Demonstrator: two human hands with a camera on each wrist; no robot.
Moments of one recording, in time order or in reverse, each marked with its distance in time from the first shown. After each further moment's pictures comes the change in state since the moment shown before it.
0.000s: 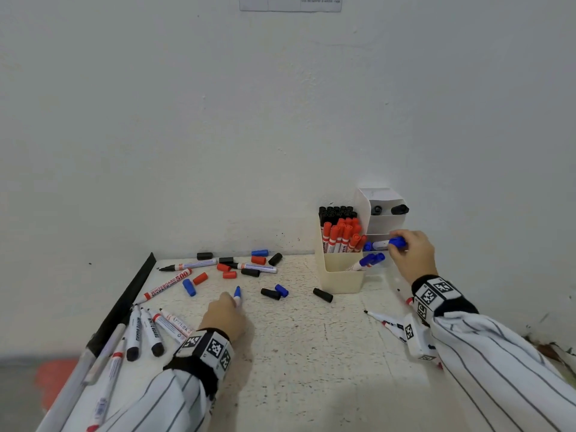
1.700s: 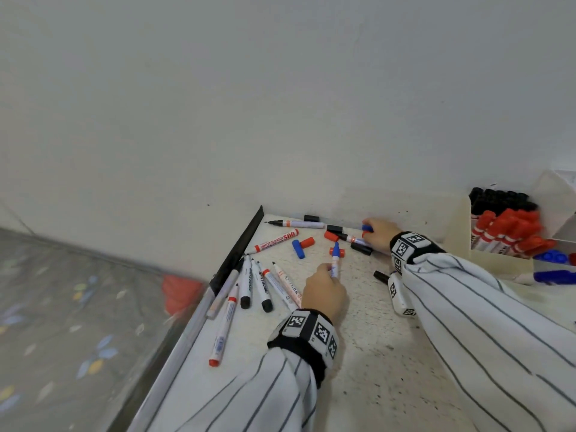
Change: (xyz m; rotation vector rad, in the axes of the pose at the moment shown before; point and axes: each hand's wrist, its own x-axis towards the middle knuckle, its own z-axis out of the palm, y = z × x) left_hand 0.006 -0.023 -0.001 -0.481 0.139 -0.009; right_hand 0.002 -0.168 0.233 -0.241 -0.951 -0.114
